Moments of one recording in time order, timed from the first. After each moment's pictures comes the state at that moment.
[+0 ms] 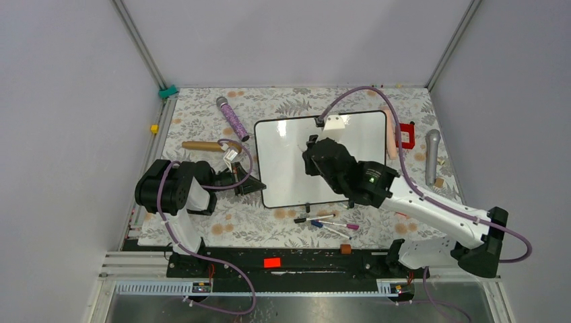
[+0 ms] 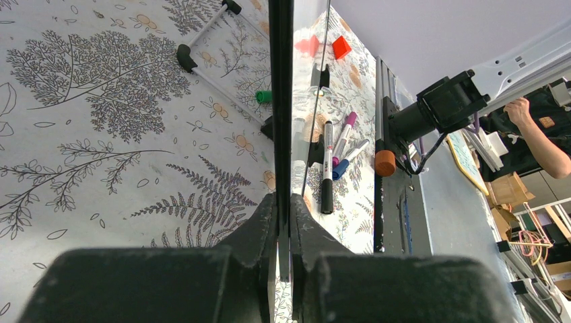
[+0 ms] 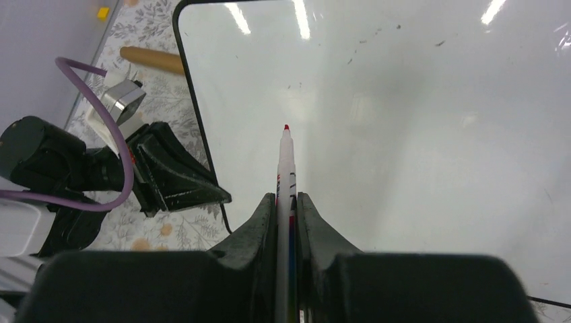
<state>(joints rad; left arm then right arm) -0.11 1.81 0.30 1.41 1.22 -0.63 1.05 1.21 1.22 -0.53 0.56 0.60</state>
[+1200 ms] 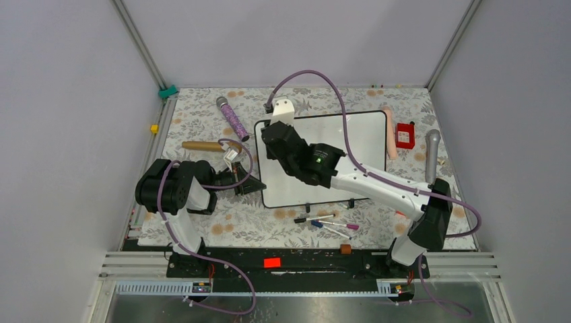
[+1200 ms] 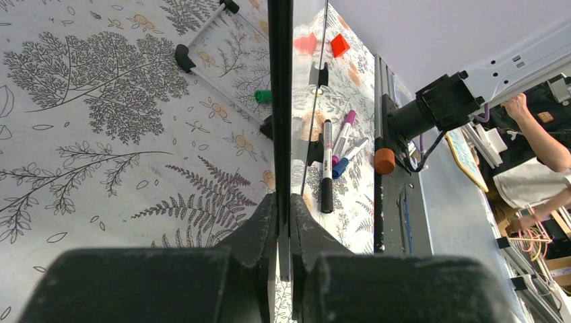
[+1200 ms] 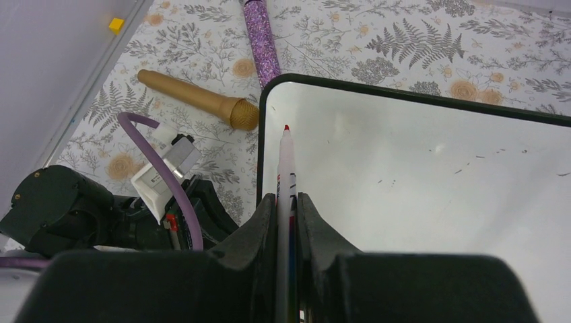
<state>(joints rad) -0.11 1.82 0.31 1.41 1.23 -0.62 1.10 1.63 1.57 -0.43 0.64 0.42</state>
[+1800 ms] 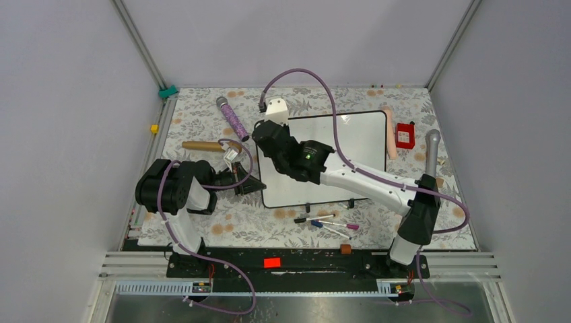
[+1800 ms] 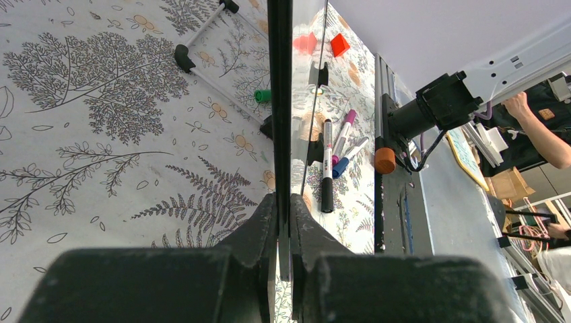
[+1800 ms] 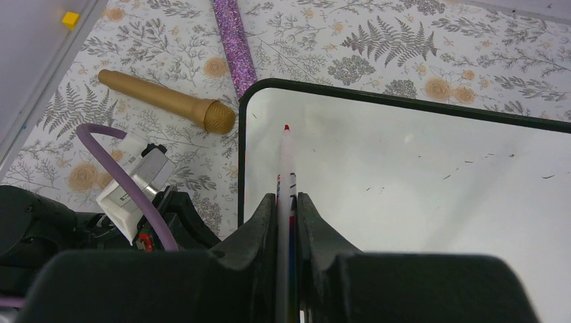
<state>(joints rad) -0.11 1.82 0.31 1.41 1.24 -0.62 1.10 1.73 1.67 -0.49 0.72 0.42</state>
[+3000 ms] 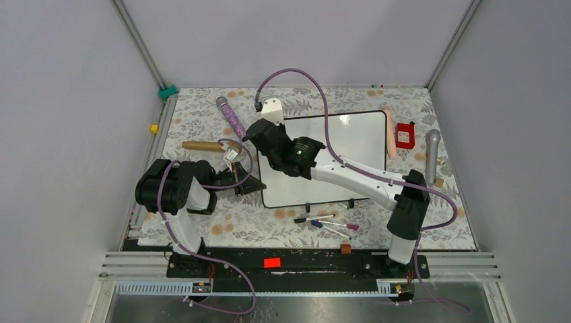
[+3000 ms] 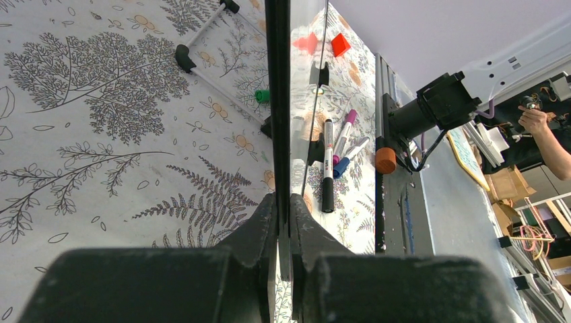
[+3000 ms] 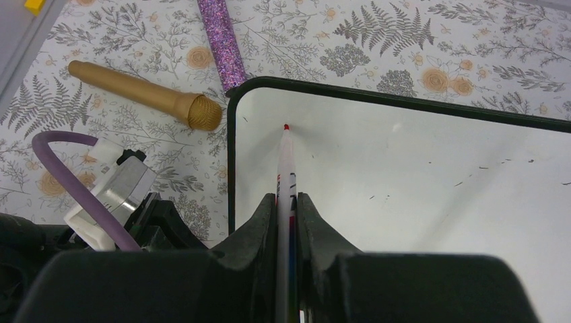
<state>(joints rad) -0.11 1.82 0.31 1.40 1.24 -0.62 1.08 1.81 1.73 -0.53 0.72 0.43</state>
